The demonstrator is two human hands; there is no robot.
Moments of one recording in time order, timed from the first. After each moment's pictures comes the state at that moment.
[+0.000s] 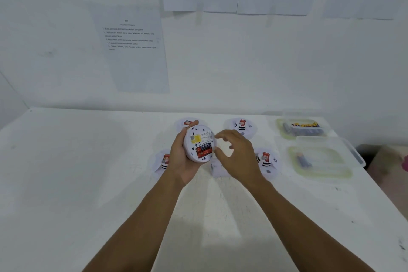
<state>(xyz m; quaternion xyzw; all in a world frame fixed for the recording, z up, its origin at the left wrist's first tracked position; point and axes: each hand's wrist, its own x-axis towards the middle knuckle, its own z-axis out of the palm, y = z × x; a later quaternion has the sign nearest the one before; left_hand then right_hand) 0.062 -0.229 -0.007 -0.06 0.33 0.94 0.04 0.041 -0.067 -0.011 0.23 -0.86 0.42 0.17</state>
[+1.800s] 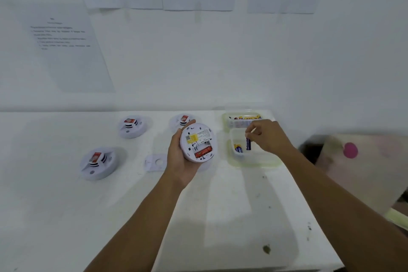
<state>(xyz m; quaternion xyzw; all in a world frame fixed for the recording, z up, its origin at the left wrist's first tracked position) 0.053 -0.037 -0.004 -0.04 0.34 0.94 0.06 -0.029 0.203 0.027 0.07 -0.95 0.29 0.02</state>
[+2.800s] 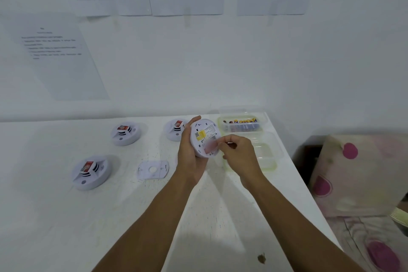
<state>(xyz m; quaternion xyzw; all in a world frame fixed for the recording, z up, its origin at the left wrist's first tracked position) 0.024 0.005 0.007 -0.03 0.37 0.93 -0.02 0.030 0.135 0.020 0.00 -0.79 0.61 0.02</state>
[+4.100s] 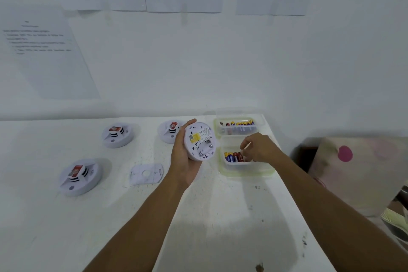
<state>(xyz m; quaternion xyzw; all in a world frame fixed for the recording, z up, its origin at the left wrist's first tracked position) 0.009 -0.005 -0.004 -0.04 0.34 0.94 0.01 -0.050 0.212 0.007 0.01 -0.94 0.32 -0.12</state>
